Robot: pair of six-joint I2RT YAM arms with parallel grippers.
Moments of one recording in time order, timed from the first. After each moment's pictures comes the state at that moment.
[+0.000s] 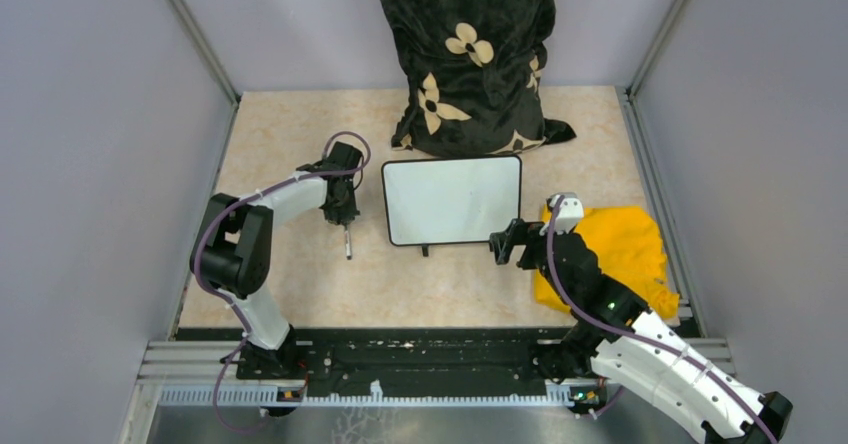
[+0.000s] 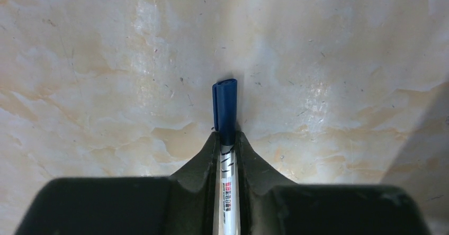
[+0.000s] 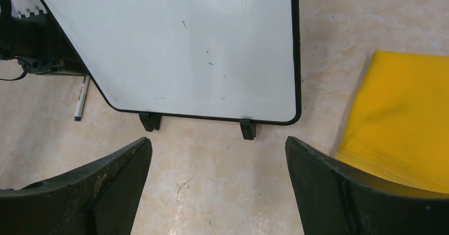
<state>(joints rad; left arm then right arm) -0.37 1.76 1.08 -0.53 -0.25 -0.48 0.75 0.48 0.45 -0.33 0.38 0.51</state>
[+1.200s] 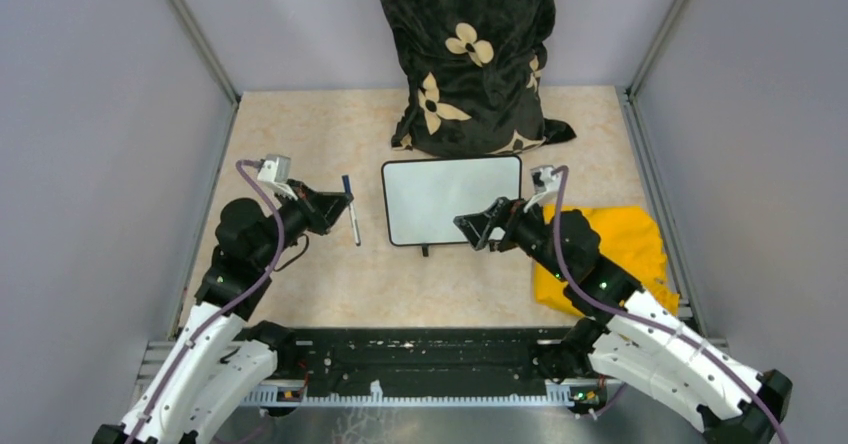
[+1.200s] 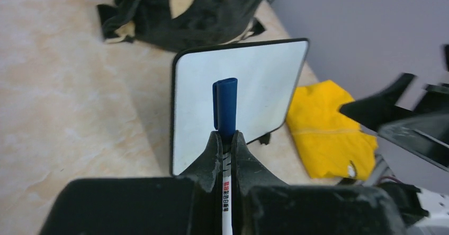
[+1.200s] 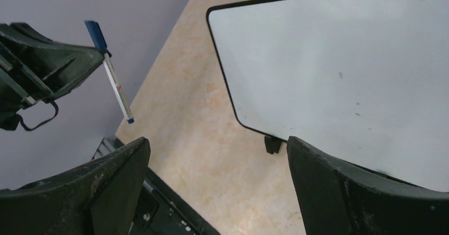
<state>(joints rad) -0.37 0.65 0.66 -0.13 0.20 -0.50 0.75 0.60 0.58 -0.11 0.09 0.63</state>
